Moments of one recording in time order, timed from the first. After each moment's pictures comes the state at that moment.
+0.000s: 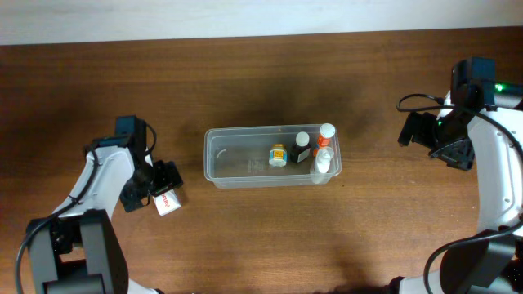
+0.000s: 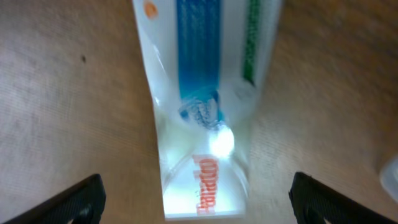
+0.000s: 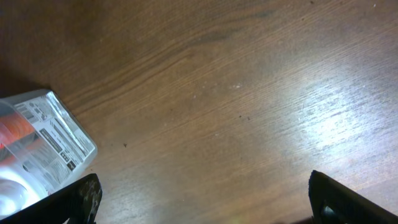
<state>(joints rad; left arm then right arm) 0.09 1.71 1.06 -0.95 0.04 -0.36 -0.24 1.65 1.55 -1.37 -0.02 0.26</state>
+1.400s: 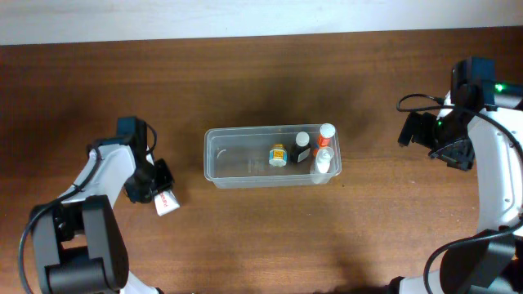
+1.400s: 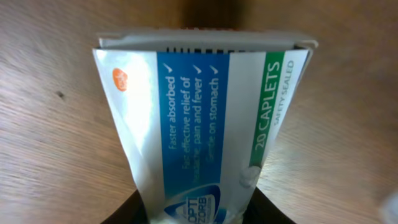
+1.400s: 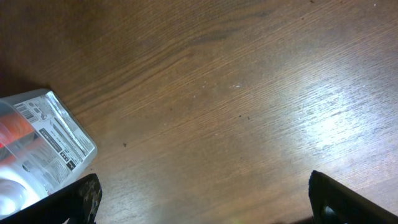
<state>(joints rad) 0.10 1.78 1.07 -0.89 0.05 -0.37 -0.24 1.65 1.55 -1.37 -0.02 0.26</state>
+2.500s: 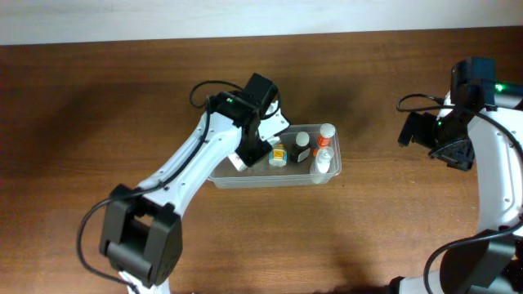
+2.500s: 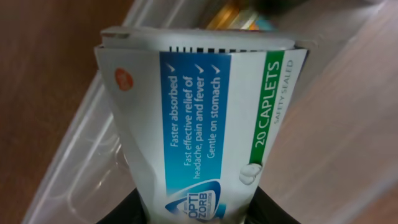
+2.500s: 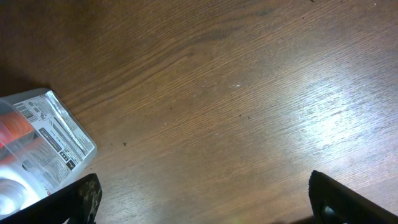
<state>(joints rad) -0.54 1.94 1.62 -1.07 -0.02 0.42 -0.24 1.65 1.55 -1.37 -0.02 0.26</state>
